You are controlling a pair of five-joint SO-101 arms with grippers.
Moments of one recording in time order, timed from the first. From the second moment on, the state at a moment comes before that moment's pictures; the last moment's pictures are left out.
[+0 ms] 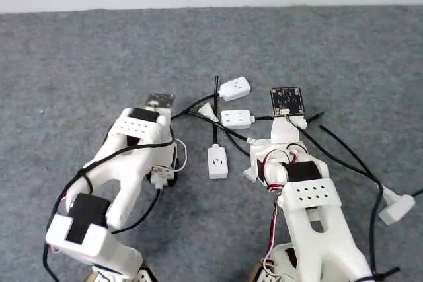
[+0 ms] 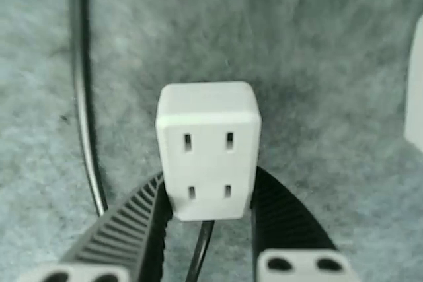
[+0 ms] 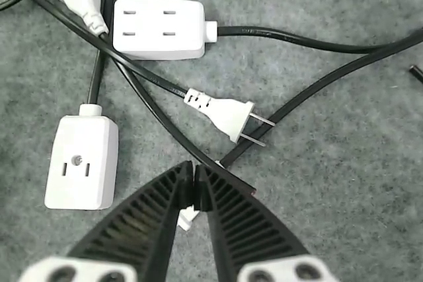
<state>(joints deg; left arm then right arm) 10.3 7.0 30.6 77.2 17.8 -10.2 -39.6 61.5 44.7 -4.6</state>
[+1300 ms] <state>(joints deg) 9.3 -10.2 39.4 74.7 10.4 -10.2 -39.6 61.5 44.7 -4.6</state>
